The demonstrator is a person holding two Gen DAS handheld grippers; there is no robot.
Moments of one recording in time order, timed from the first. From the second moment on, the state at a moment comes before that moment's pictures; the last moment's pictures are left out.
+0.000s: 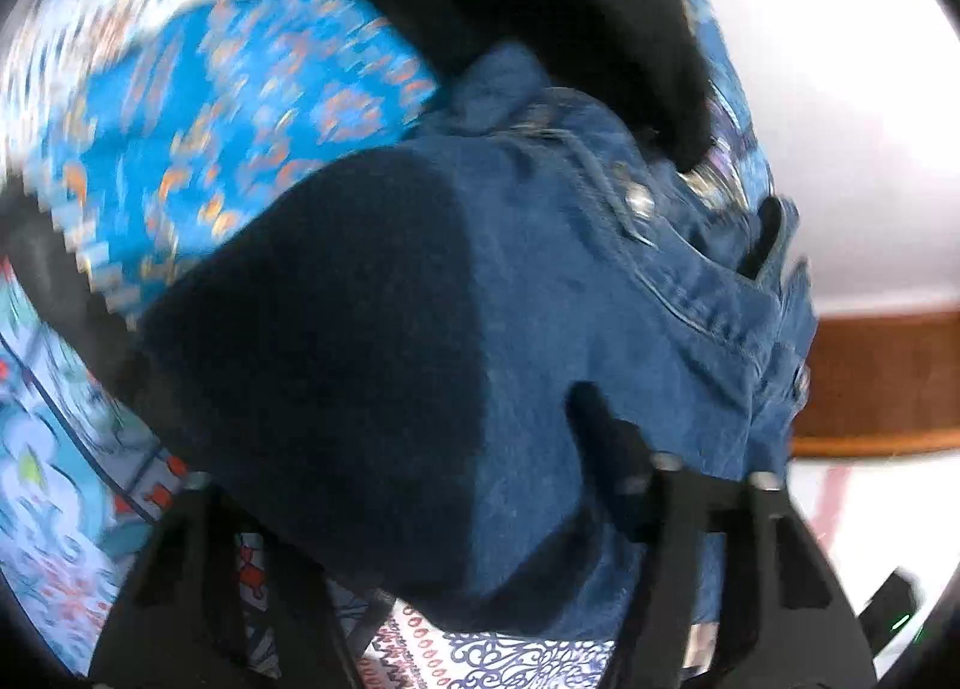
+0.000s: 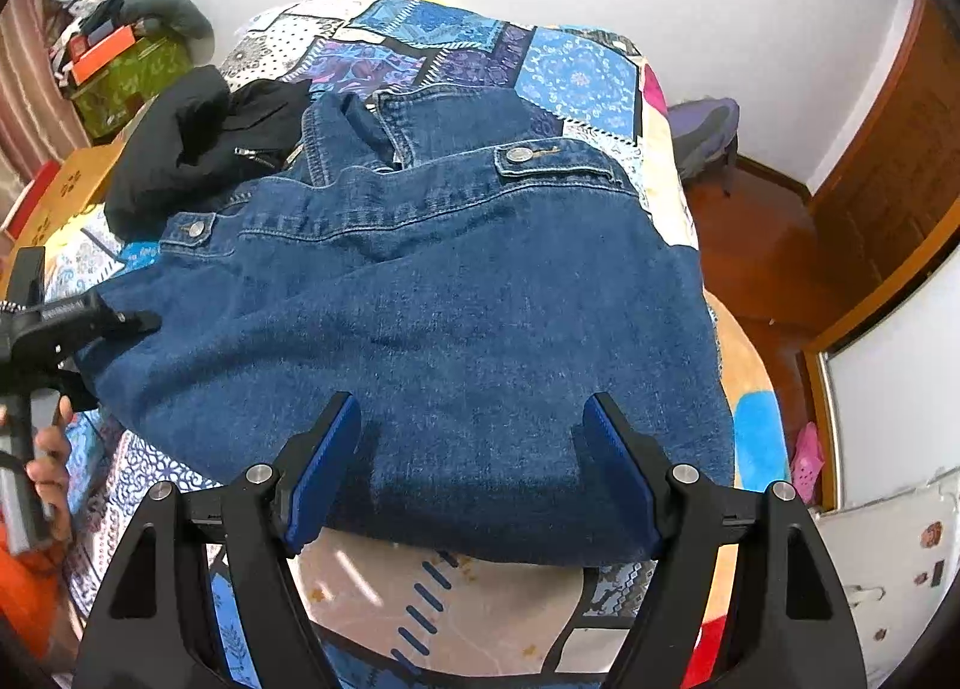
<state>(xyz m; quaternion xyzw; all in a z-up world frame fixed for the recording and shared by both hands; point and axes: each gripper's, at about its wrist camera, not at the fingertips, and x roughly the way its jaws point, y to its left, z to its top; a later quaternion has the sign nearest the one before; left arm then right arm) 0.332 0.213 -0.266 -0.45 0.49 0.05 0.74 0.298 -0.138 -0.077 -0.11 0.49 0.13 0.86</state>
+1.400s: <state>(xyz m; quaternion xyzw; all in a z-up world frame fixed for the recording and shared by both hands) 0.324 -0.015 -0.081 -0.11 0.38 -0.15 0.91 0.265 -0.203 -0.060 -0.01 0.50 0.14 0.85</state>
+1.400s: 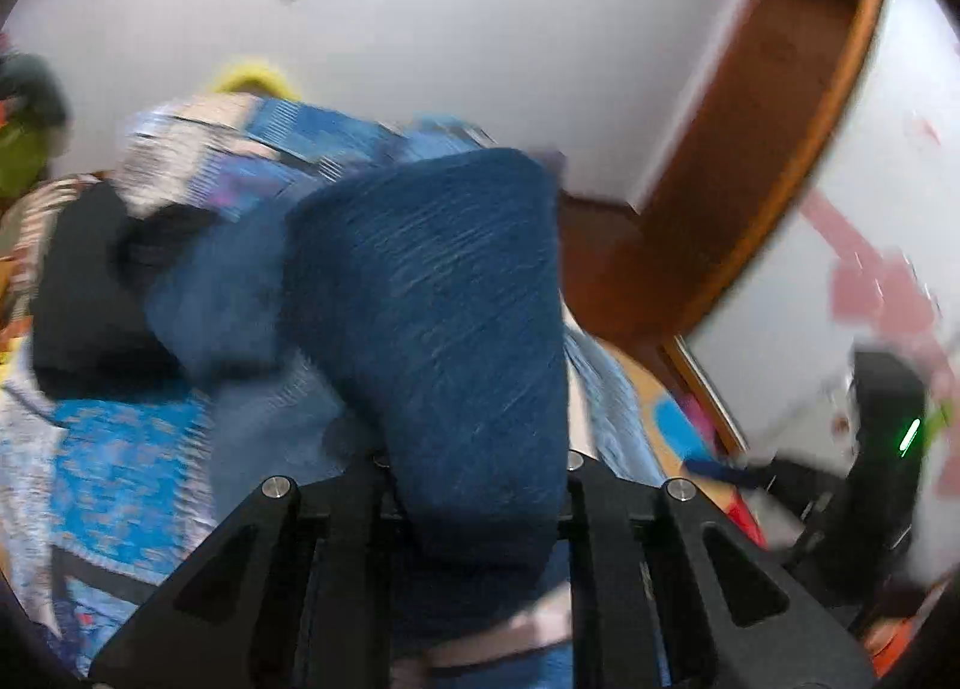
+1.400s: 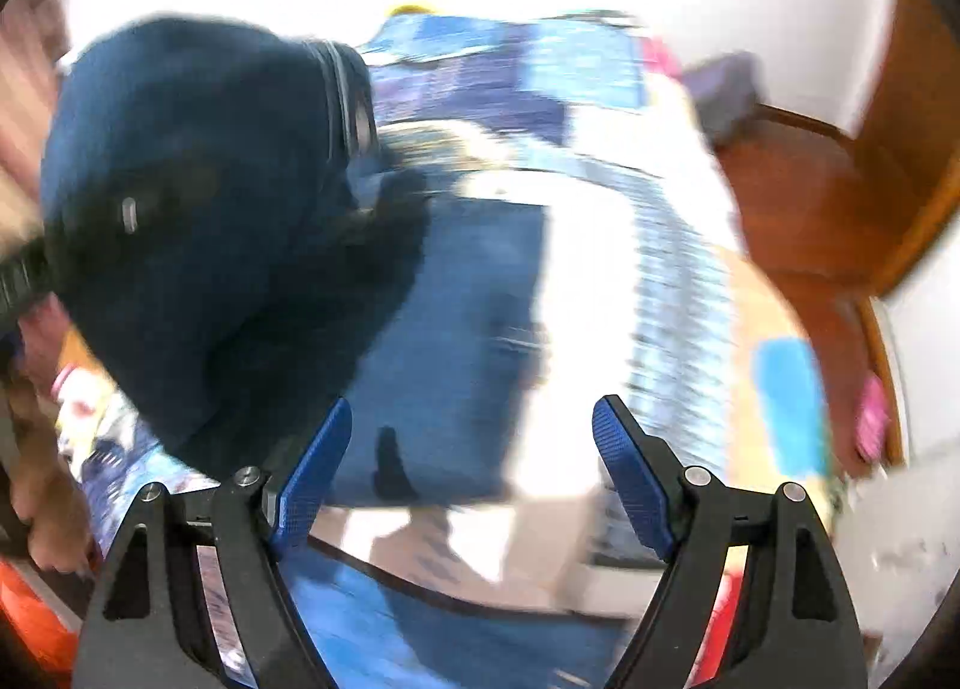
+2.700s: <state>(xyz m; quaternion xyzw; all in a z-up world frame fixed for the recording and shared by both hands) 0.304 0.037 -0.157 -0.07 0.48 -0.07 0.87 0.281 -0.204 -0.080 0.07 0.50 0.18 0.84</state>
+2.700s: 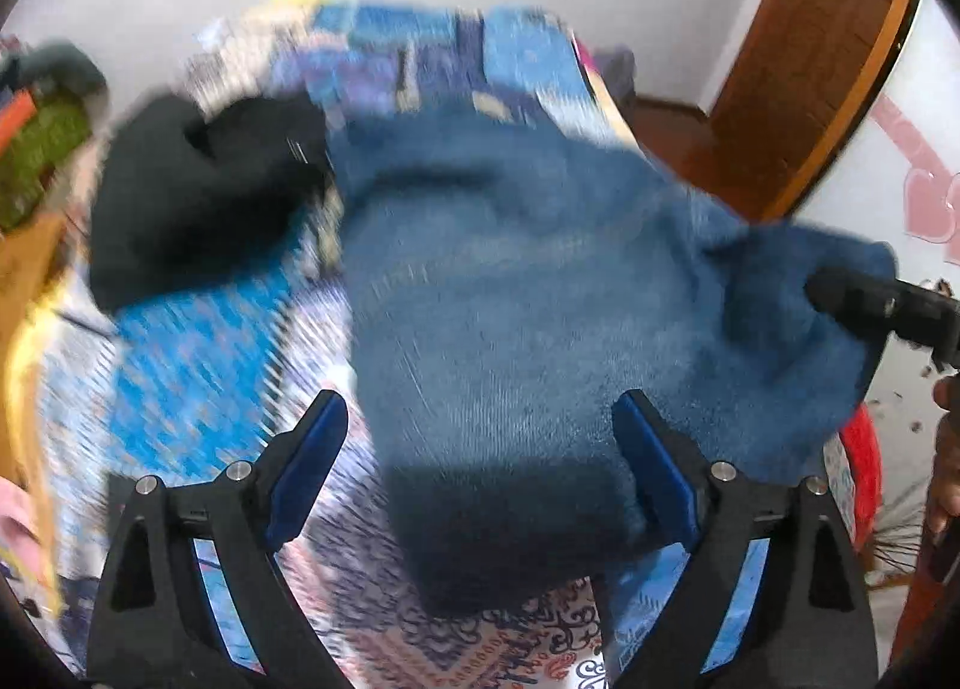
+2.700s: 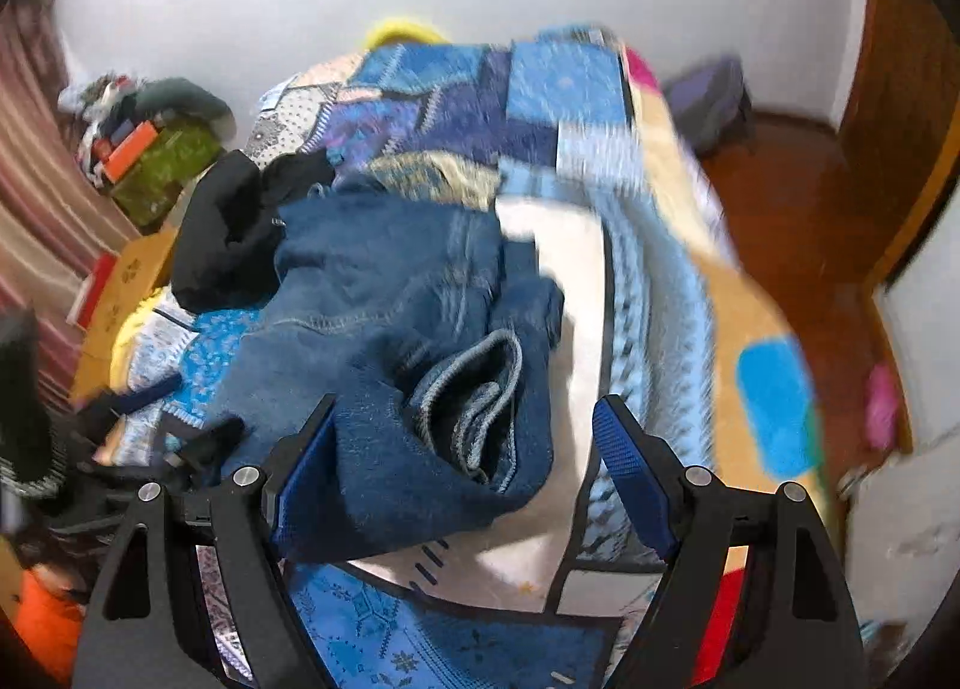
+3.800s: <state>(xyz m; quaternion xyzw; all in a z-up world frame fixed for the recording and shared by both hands) 0.374 0.125 -0.204 -0.27 0.55 -0.14 0.78 0.353 -0.195 -0.137 0.06 0.62 0.24 0.75</state>
